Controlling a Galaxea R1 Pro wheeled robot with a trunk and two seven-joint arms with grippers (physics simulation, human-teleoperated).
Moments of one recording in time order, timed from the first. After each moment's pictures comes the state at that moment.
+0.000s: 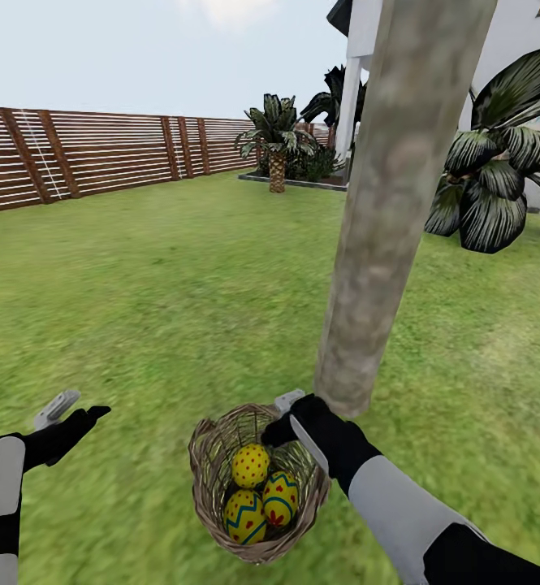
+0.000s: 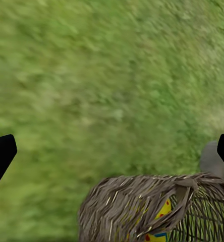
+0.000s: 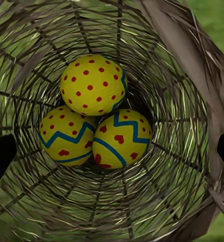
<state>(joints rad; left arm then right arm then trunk) -0.48 0.11 0.61 -1.33 0.52 1.00 0.08 -0.83 0.17 0.52 -0.65 -0.22 0.82 0.02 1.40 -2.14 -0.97</state>
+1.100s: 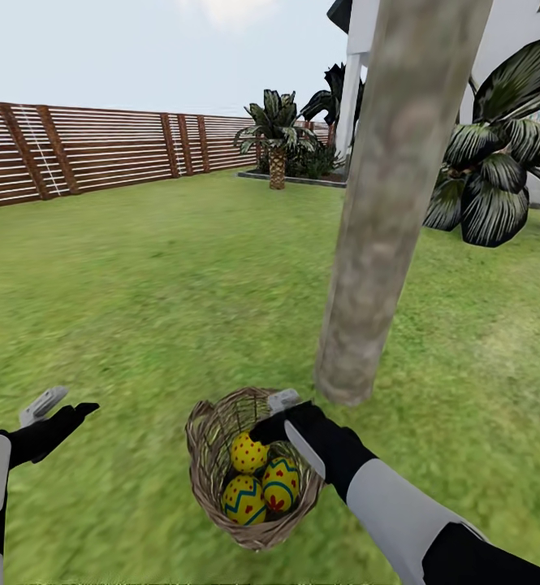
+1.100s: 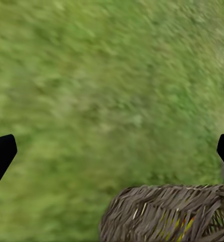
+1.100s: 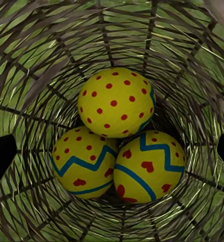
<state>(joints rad) -0.48 0.15 0.61 -1.34 0.52 1.00 0.08 -0.83 0.17 0.62 -0.63 -0.38 0.66 -0.02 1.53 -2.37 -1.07</state>
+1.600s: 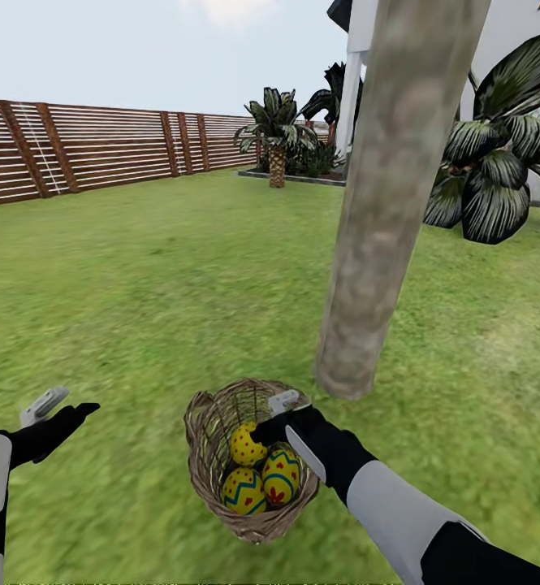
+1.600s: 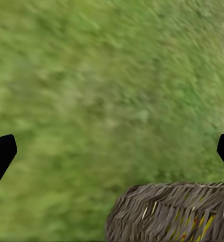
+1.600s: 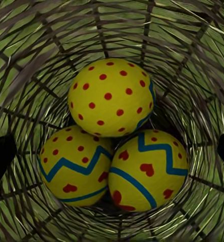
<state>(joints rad) -0.48 0.15 0.61 -1.34 0.52 1.00 0.08 -0.83 0.17 0.63 -0.59 -0.38 0.58 -0.02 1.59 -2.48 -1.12</state>
